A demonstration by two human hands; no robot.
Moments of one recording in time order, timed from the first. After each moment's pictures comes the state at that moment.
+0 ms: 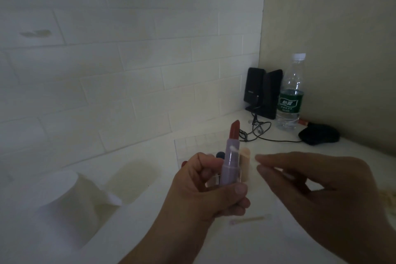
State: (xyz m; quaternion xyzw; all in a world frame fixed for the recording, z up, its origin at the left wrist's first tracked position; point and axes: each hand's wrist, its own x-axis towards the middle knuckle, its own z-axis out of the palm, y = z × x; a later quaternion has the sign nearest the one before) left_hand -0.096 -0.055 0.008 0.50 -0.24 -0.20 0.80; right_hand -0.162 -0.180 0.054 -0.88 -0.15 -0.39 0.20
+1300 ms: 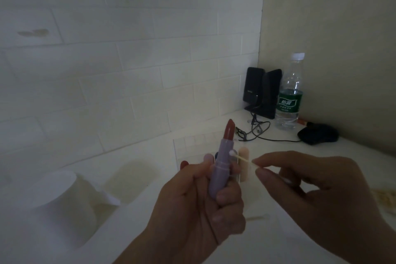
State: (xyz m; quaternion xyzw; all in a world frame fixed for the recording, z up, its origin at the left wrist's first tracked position) left_hand -0.084 -0.050 -0.004 0.24 -0.22 -0.49 0.80; right_hand -0.175 -0.212 0.026 -0.86 -0.13 -0.42 0.25
